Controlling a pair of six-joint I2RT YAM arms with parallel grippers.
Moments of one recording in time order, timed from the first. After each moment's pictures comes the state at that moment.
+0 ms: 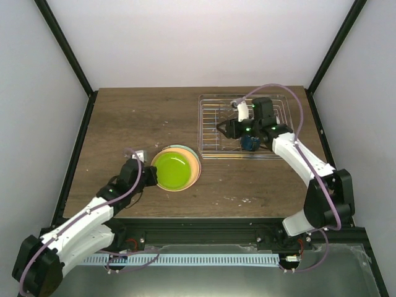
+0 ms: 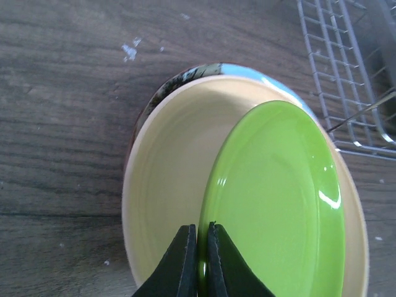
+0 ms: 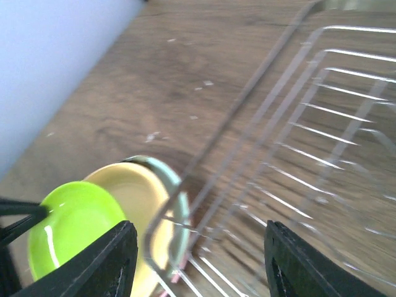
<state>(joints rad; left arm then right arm) -0.55 0.84 0.36 -0.19 -0.12 -0.64 0.30 1.46 1.13 -0.30 -0.52 0.13</state>
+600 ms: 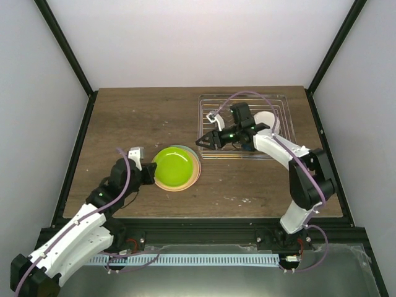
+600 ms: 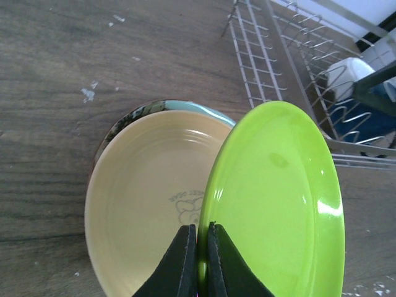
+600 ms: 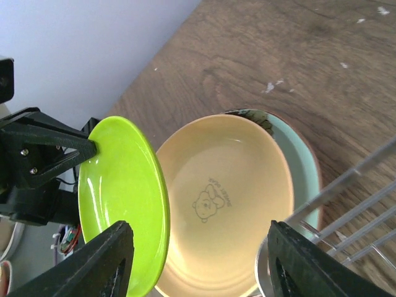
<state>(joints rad) -0.55 0.68 0.44 -0.31 -0.05 -0.59 0.44 1.68 1.17 -0.24 -0.89 0.10</state>
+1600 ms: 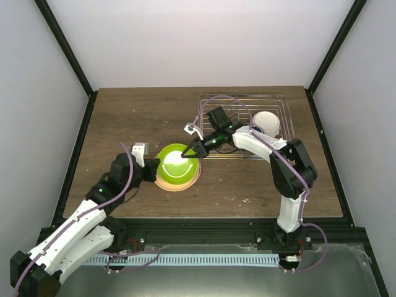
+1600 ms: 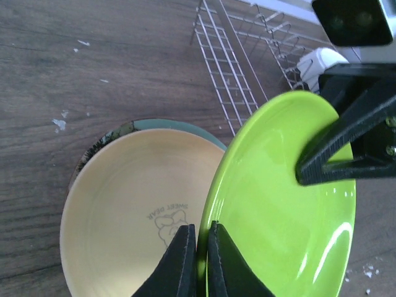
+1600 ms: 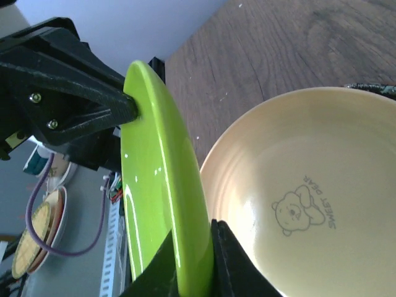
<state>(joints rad) -0.55 0.72 0.52 -0.29 0.02 -0.50 0.61 1.87 1.35 -0.41 -1.04 -0.10</state>
